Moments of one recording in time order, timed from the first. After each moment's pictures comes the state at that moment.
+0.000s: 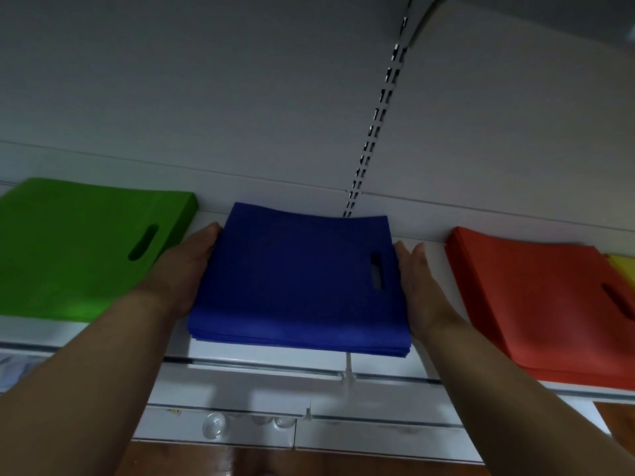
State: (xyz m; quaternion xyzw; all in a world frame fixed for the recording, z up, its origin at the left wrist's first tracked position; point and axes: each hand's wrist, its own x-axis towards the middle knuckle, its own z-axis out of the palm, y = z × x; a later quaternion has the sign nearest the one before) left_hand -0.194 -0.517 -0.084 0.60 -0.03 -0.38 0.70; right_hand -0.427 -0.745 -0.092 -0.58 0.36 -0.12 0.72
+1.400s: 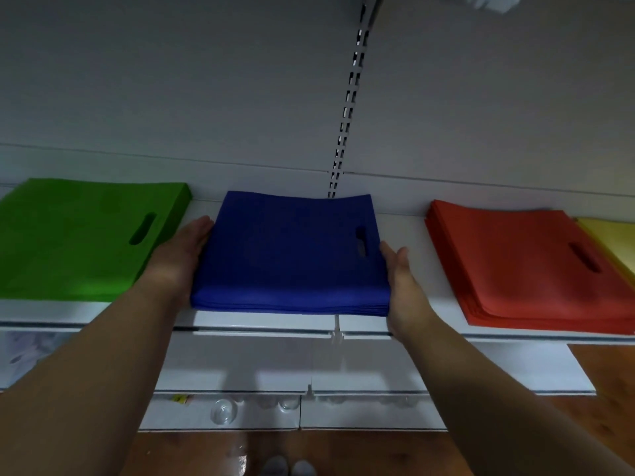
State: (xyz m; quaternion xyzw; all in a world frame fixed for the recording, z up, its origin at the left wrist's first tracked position) left_hand -0.220 -0.496 -0.081 0.64 -0.10 -0.31 0.69; right_hand -0.464 -0.691 -0.093 -0.60 0.34 -0.19 0.70
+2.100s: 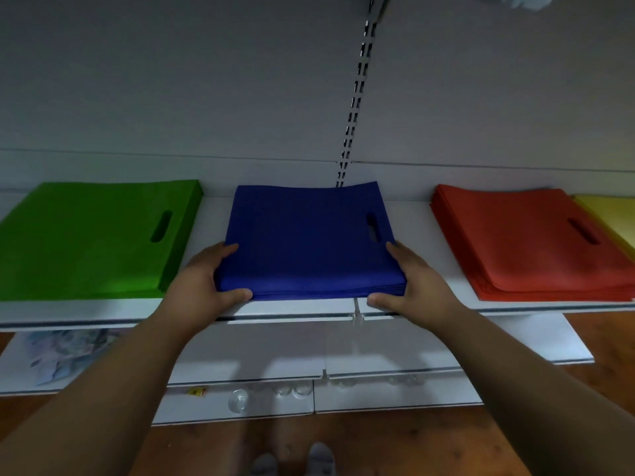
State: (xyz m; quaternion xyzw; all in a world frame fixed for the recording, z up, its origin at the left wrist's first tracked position) left_hand -0.228 -0.441 -0.106 0.84 -0.38 -0.13 0.37; right_hand -0.492 -0.692 -0.094 -0.90 0.31 -0.09 0.29
